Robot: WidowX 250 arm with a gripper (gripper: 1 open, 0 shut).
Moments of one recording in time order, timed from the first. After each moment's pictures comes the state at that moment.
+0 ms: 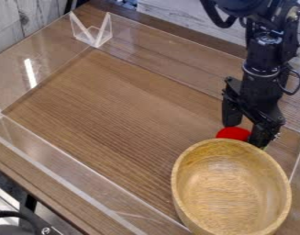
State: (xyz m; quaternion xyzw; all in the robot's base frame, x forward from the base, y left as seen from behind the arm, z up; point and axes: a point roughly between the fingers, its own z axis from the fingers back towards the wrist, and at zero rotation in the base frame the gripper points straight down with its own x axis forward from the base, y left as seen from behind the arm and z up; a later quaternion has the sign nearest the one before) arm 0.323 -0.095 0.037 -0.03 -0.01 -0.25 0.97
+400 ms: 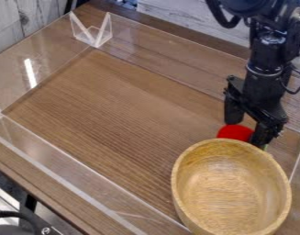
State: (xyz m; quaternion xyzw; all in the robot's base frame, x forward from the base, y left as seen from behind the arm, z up) arm 0.331 -0.095 0.037 -0.02 -0.02 -0.24 0.97
